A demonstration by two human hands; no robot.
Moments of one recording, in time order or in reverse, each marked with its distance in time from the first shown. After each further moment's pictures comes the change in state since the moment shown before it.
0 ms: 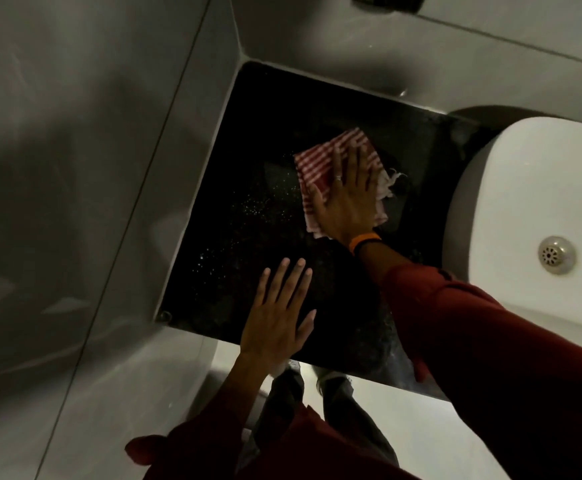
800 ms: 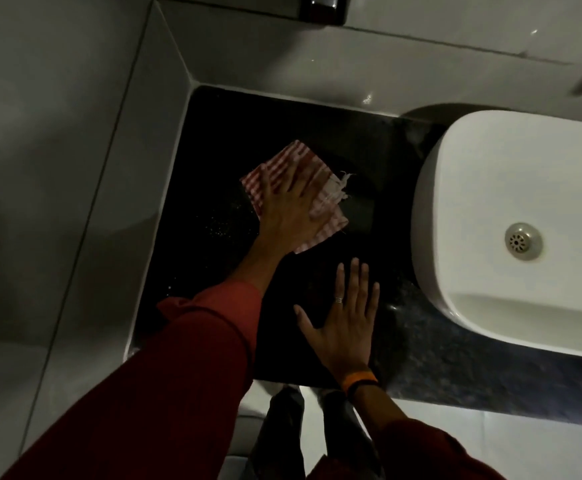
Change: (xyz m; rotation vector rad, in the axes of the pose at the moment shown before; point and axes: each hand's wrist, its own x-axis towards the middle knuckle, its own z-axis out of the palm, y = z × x) left_hand 0.223 0.001 -0.040 0.063 0.053 0.091; right_hand -0.195 0.017 0.031 -0.047 0.096 0.252
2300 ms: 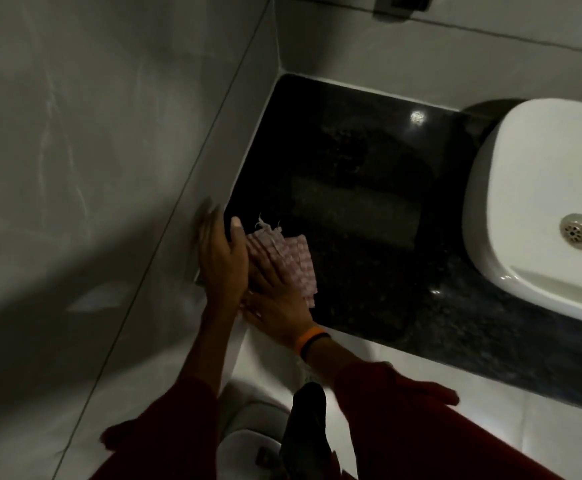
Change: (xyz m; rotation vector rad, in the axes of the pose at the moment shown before) left_hand -0.249 -0.051 -0.069 -0.679 0.506 -0.823; right_hand -0.069 -0.137 0.017 0.068 -0.219 -0.908
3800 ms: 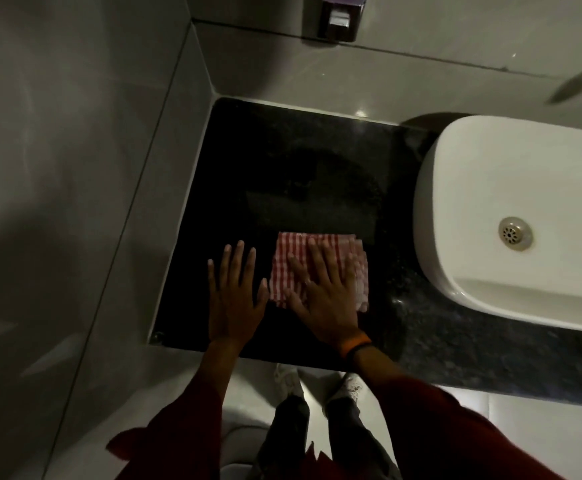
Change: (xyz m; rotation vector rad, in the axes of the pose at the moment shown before) left_hand 0.012 -0.046 0.109 0.631 -0.289 0.575; right_hand -0.029 0.141 -0.033 -0.022 0.036 0.539
